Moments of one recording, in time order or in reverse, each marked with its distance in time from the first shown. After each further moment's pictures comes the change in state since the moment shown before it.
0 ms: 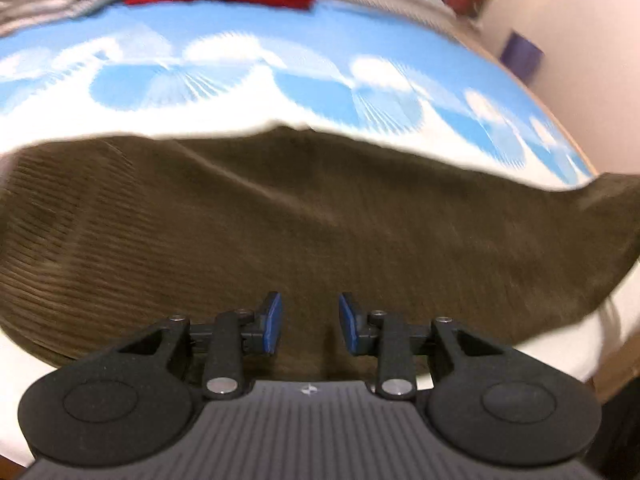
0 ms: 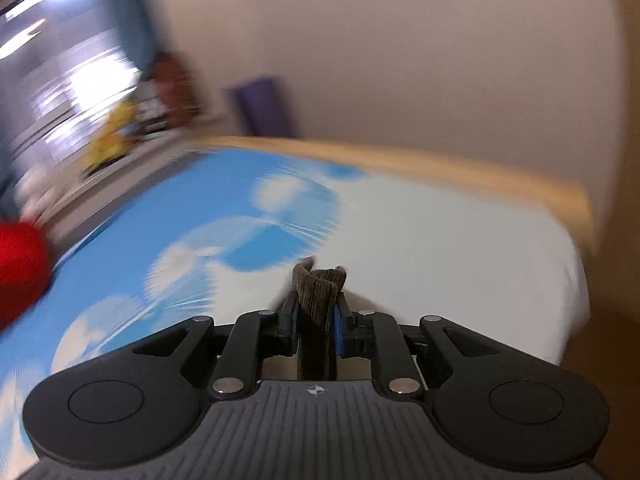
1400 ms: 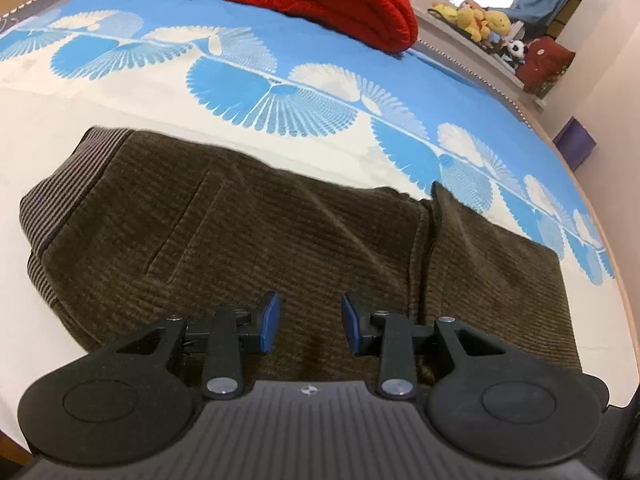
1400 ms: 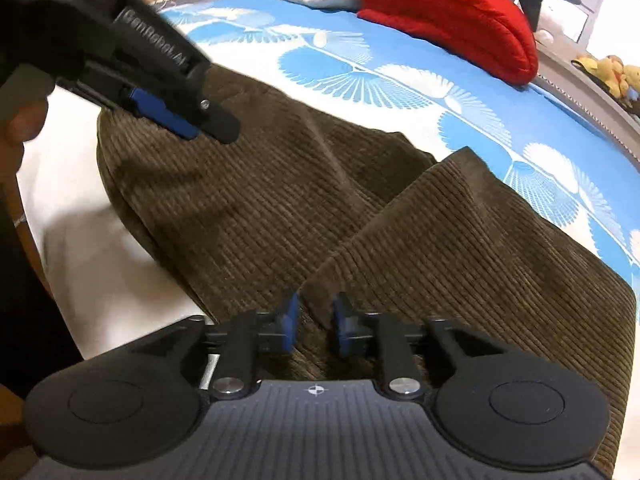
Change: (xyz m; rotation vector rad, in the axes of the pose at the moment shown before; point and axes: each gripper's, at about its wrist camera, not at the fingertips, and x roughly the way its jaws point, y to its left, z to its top) left arm -0.015 0.074 0.029 -0.265 -0.031 0.042; right arm -0.102 0.284 -0.243 -1.037 0.363 0.808
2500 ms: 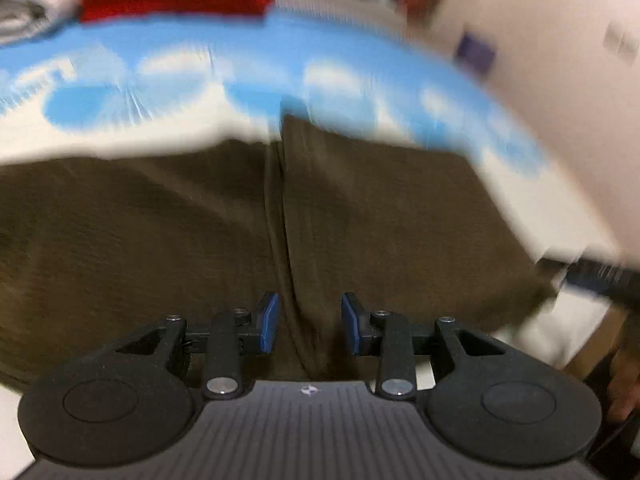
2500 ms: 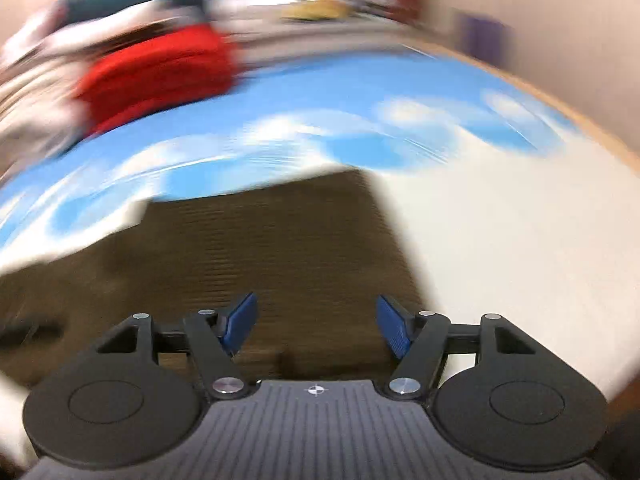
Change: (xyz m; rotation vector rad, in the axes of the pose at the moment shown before) left arm 0.032 -0.088 -0.060 0.376 0.105 -0.143; right arm -0.107 -0.147 -0.122 0.927 -0.130 -0.429
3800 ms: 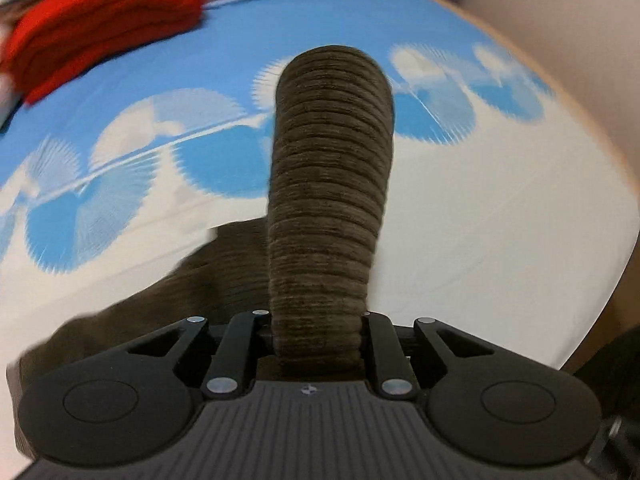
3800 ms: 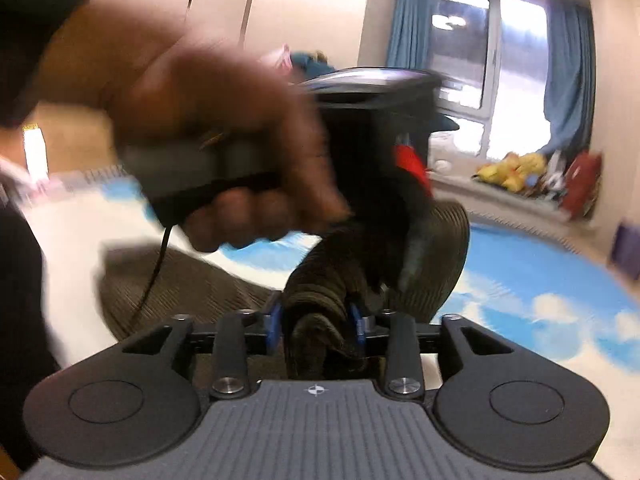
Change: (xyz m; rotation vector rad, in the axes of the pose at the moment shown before) left arm -0.026 -0.055 0.160 0.203 0.108 0.074; right arm -0.091 0.106 -0.033 -0.555 -0.398 0.603
